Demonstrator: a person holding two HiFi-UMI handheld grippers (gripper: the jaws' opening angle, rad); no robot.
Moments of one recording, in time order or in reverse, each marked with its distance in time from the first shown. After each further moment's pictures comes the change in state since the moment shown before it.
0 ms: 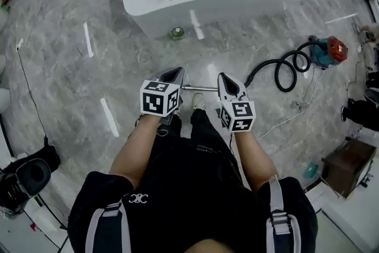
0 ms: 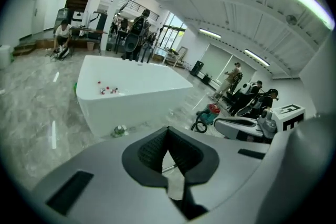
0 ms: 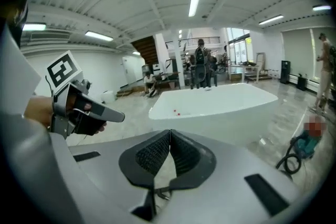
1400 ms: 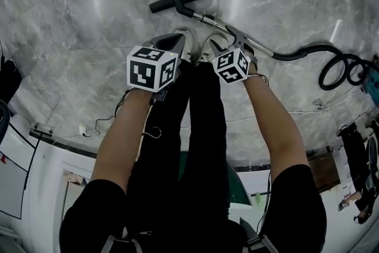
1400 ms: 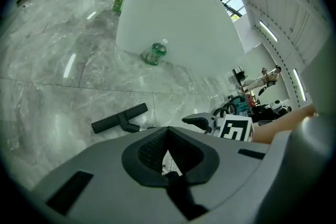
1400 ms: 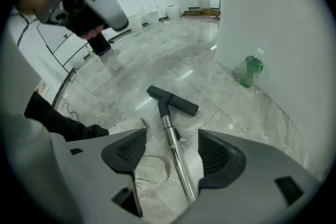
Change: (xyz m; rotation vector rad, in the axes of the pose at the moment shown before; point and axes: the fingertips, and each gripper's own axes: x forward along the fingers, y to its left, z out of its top) left arm 0.296 0.255 -0.437 -0.491 0.308 0.100; right arm 0.349 -0.002 -0.608 -0.656 0.727 0.525
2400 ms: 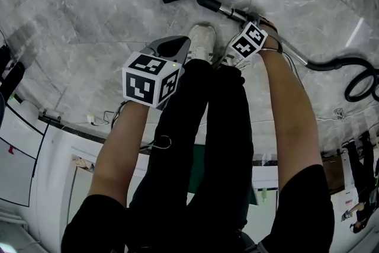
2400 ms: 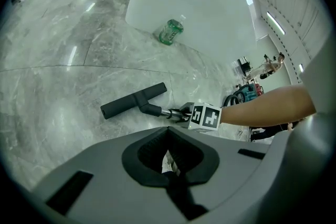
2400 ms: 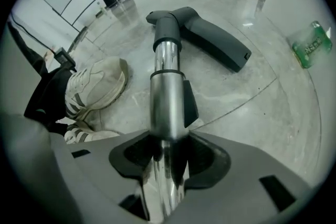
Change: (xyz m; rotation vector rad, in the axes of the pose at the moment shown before) left arm 0.063 0.098 -0.063 0.001 0.116 0.028; right arm 0.193 -0.012 -0.103 -0.251 0.390 0.086
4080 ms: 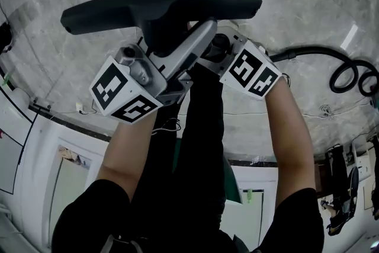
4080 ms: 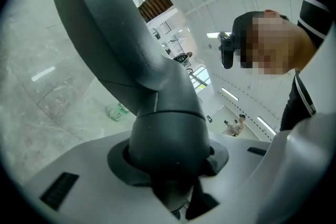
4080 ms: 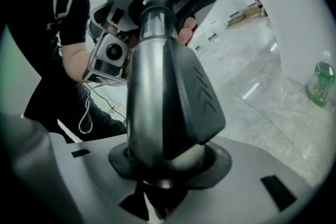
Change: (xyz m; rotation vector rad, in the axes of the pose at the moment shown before) left arm -0.155 -0.189 0.127 -0.097 -0.862 -0.429; right arm -0.323 0.110 0.072 -0.052 -0.696 0.582
